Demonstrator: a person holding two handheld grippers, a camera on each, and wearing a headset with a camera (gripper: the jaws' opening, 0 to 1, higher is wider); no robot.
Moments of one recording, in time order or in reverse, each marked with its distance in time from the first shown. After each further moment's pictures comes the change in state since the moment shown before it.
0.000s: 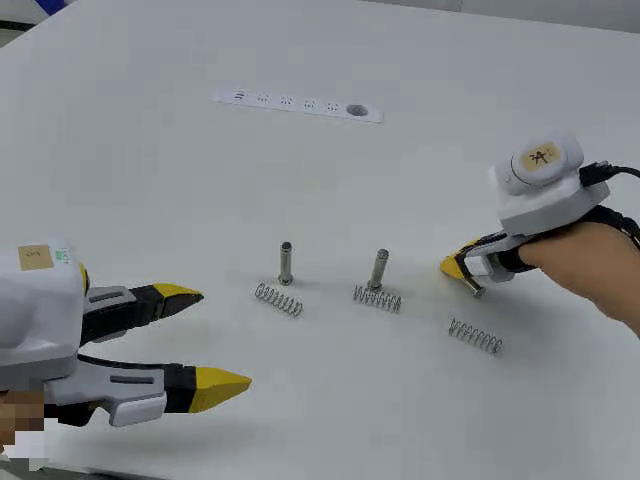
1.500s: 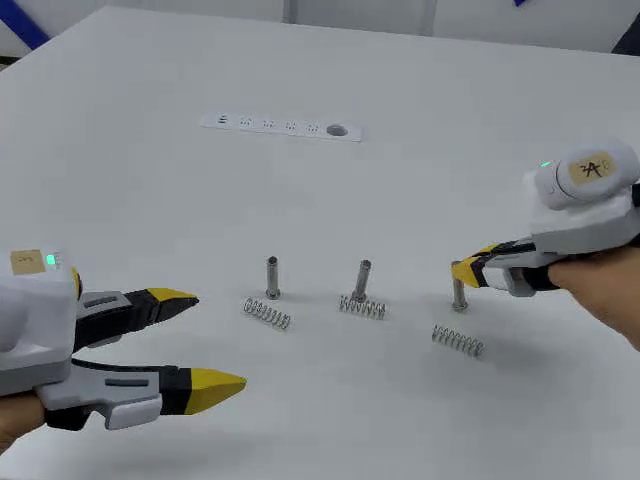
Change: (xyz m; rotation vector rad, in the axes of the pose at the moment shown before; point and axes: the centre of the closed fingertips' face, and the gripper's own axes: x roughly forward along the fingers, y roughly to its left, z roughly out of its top) left arm -0.002 -0.007 0.018 0.050 -0.021 -0.015; right arm -0.065 0.011 -0.003 0.078 -0.155 -0.071
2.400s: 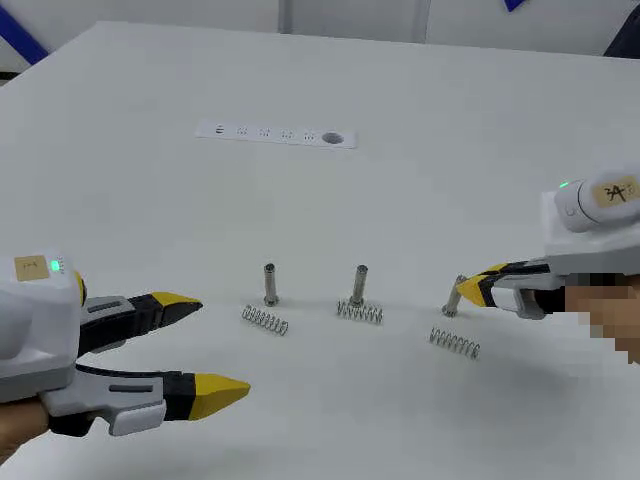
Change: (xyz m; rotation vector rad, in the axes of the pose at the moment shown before) left arm 0.000 -0.005 0.006 0.019 0.001 -0.005; right arm -0.010 0.011 -0.014 0.054 -0.028 0.014
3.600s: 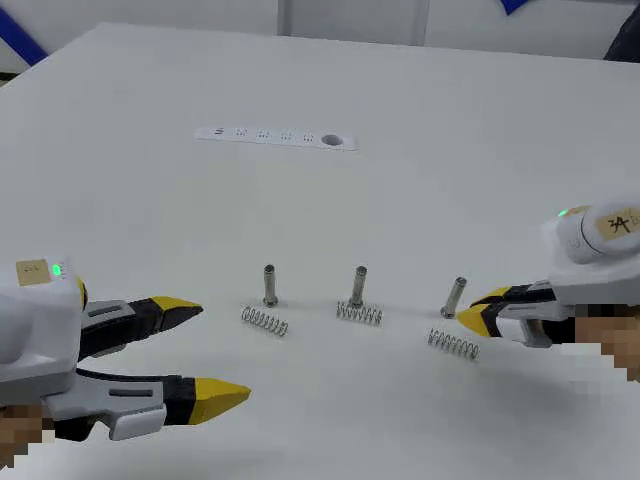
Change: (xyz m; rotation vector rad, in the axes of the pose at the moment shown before) left arm 0.000 -0.002 -0.003 -0.007 0.000 -0.006; right arm -0.005 0.016 -0.029 -0.065 0.052 0.069
